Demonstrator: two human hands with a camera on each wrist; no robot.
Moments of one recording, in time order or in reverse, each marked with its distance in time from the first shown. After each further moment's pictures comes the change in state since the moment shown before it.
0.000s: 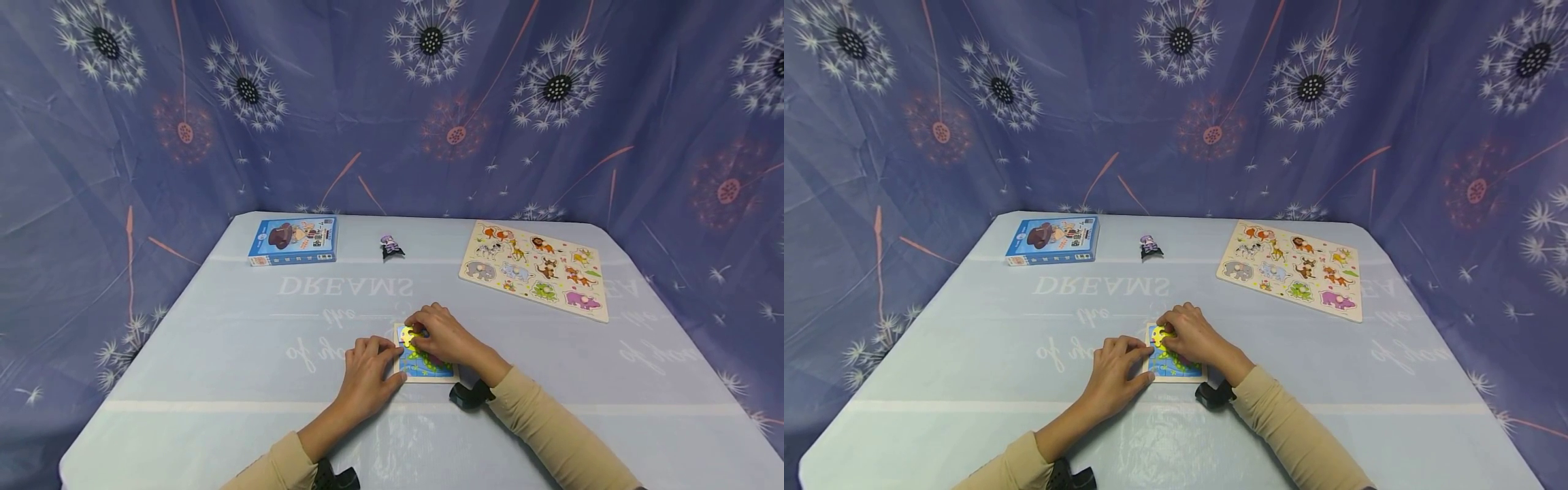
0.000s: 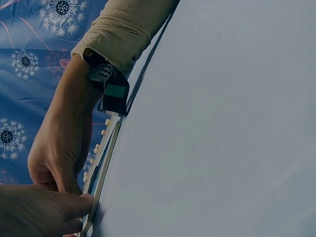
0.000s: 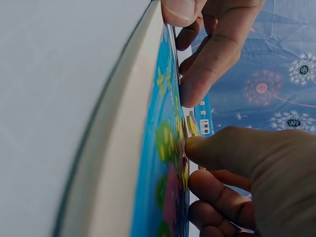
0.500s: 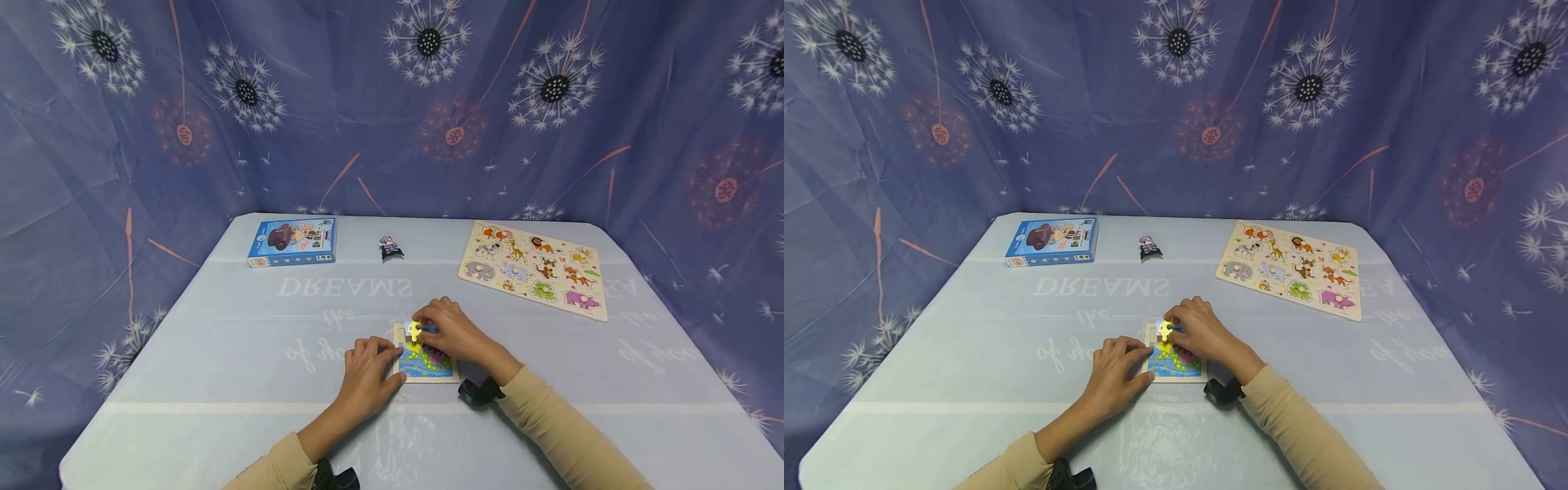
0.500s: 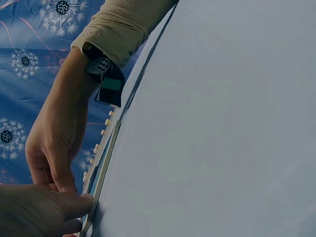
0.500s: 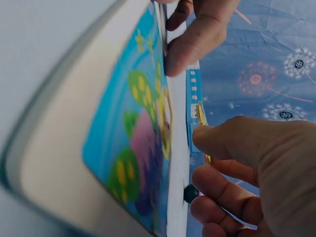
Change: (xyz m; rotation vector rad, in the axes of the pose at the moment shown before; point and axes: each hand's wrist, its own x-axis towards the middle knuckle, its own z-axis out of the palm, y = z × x) left_hand 0.000 0.001 0.000 -0.006 0.008 -0.002; right_hand -0.009 0.005 -0.016 -0.003 0.041 0.019
